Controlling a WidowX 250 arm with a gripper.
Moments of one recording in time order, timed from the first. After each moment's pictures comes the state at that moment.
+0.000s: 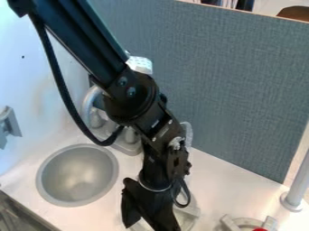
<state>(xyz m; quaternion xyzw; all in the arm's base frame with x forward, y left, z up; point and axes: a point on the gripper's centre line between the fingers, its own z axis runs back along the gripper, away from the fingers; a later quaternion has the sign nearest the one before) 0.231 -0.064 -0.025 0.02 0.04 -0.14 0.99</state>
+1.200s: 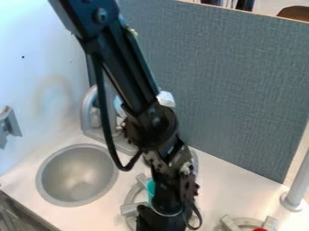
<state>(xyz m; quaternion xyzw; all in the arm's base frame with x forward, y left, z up) 0.231 -0.091 -0.069 -0.03 0.06 -0.14 0.99</state>
